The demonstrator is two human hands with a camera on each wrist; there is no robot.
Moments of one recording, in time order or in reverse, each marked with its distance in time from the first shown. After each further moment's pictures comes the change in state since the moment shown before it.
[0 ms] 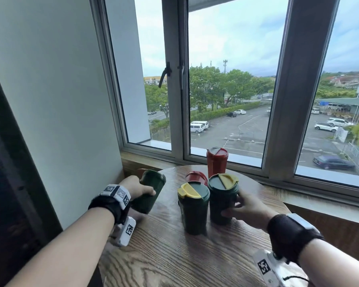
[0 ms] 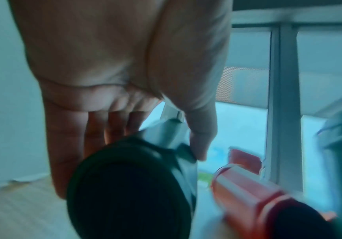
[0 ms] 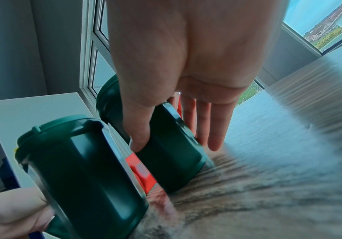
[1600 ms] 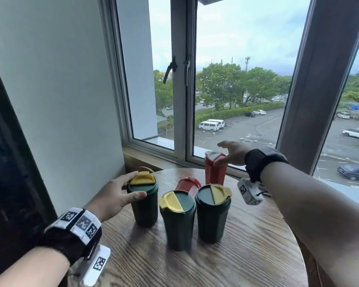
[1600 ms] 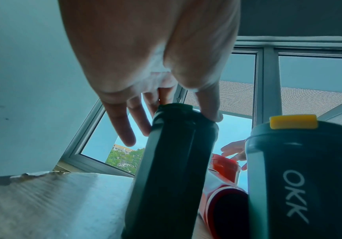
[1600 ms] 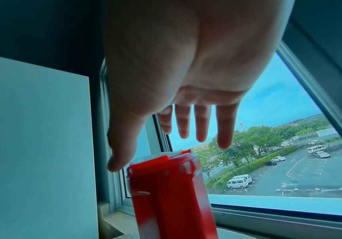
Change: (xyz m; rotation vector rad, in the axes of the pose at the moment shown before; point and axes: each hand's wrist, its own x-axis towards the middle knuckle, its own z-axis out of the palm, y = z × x) left_hand -0.045 -0.007 0.014 -0.336 0.125 0.376; right_hand 0.135 -0.120 -0.093 -0.729 -0.004 -0.101
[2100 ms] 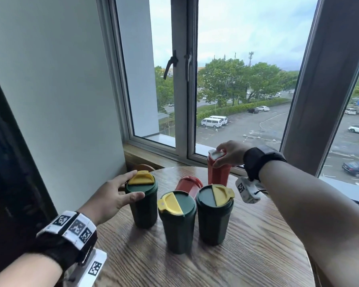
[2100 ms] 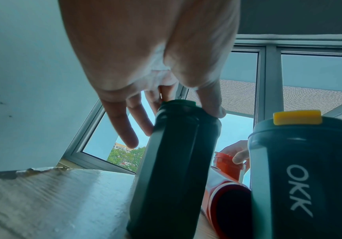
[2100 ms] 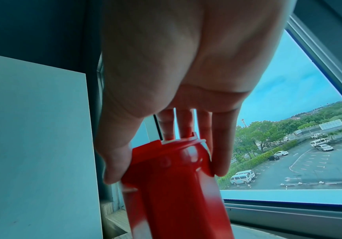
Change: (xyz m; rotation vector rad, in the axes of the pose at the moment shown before) left_hand -0.002 0.006 0.002 0.011 0.021 0.008; right_hand 0.019 -0.001 0.011 0.006 -0.079 0.003
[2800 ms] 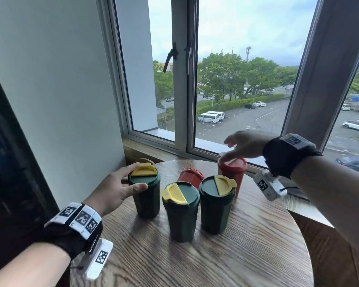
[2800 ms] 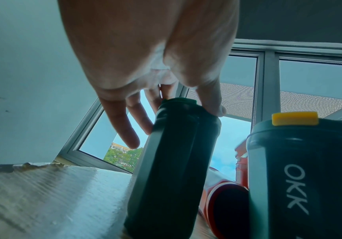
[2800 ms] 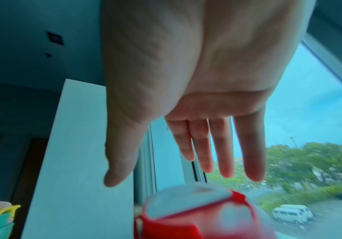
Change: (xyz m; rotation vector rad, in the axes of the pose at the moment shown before) left_hand -0.011 0.004 -0.003 0.018 0.015 -0.019; right_hand -0.061 -0.013 -0.030 -0.203 -0.039 -0.076
